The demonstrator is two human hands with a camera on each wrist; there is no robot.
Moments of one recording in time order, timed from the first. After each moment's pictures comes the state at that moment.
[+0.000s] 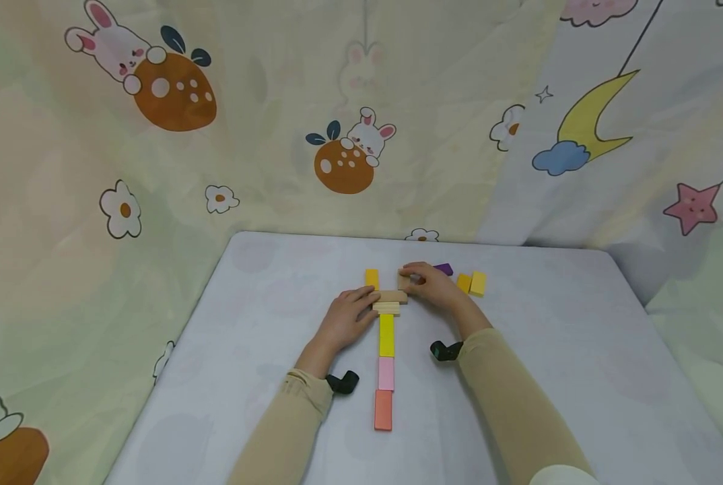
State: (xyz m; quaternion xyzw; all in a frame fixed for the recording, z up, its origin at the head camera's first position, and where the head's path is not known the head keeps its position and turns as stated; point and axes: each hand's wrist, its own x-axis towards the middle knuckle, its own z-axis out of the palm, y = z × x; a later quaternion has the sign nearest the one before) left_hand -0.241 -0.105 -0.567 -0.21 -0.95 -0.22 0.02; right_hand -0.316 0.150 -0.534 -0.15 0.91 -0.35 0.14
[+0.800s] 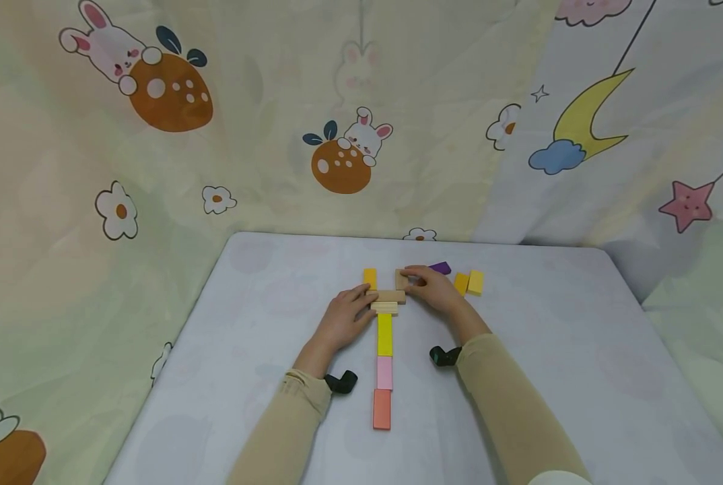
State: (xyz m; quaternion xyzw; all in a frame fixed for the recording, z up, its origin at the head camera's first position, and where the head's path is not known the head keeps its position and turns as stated) left_hand -0.241 -0.105 -0.570 -0.21 -0.95 -0.24 0.03; right_hand -0.310 0.153 -0.548 -0.11 0.92 -0.36 0.12
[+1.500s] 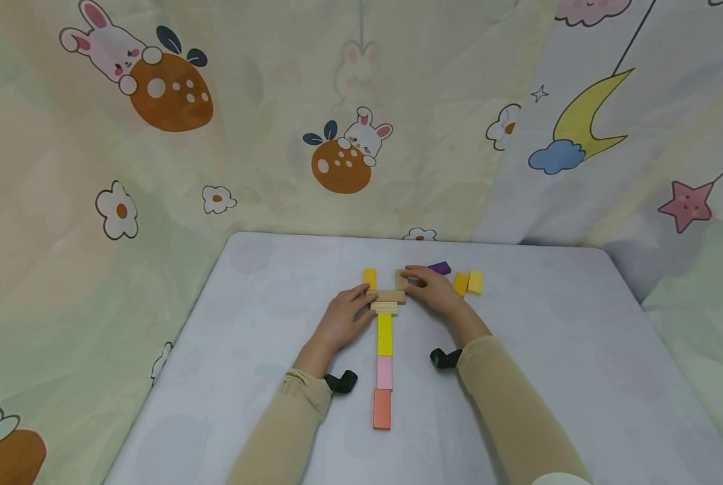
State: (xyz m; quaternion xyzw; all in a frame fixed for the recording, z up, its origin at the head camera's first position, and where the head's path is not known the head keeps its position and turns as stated) left_hand -0.241 -0.106 -0.569 -0.21 -0.95 -0.24 0.03; right_hand -0.305 0.151 -0.549 -0.12 0.92 -0.35 0.09
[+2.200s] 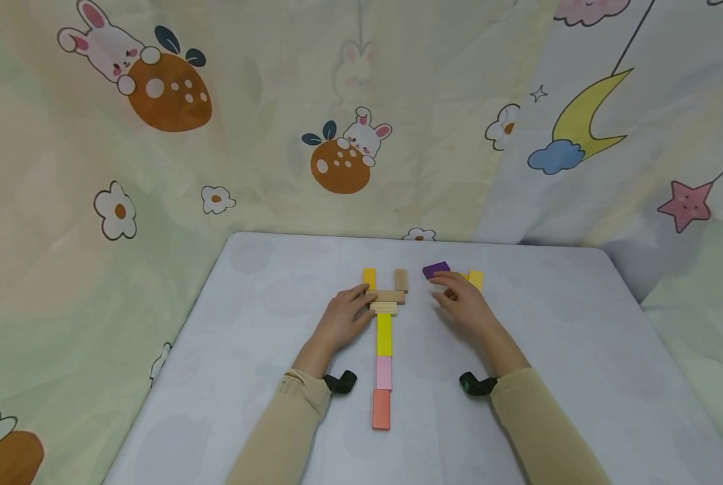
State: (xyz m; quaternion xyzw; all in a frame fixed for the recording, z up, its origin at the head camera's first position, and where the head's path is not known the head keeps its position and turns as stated) left_hand -0.241 -0.106 -0.568 -0.21 -0.94 -0.25 0.03; right_hand -0.255 0.198 -0.524 -0.13 0.92 -0.36 0.00
